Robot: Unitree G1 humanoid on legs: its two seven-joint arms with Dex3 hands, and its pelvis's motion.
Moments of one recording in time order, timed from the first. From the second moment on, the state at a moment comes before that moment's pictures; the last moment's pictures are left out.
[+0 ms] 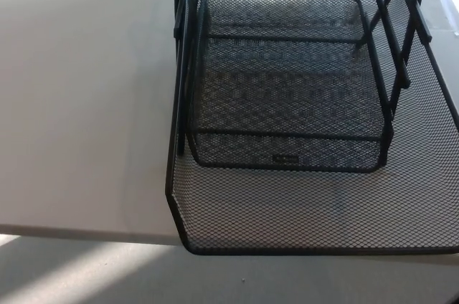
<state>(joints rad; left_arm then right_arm) -0.14 0.67 -0.21 1.10 0.26 -0.22 -0.36 -0.09 -0.50 0.28 1.04 -0.22 -0.10 0.31</state>
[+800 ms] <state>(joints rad) -0.16 0.69 -0.22 1.15 0.27 -0.30 -0.43 0.05 -0.58 0.24 0.75 -0.20 -0.17 0.45</state>
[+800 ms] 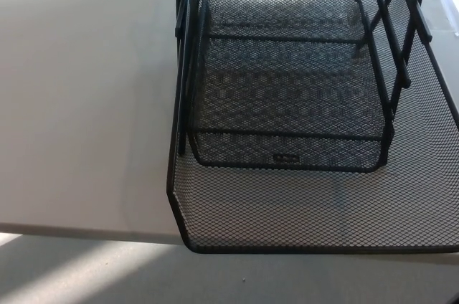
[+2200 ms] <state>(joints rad) -0.16 0.68 -0.22 1.15 0.27 -0.30 -0.43 0.50 -0.84 0.06 -0.56 0.25 -0.19 0.77</state>
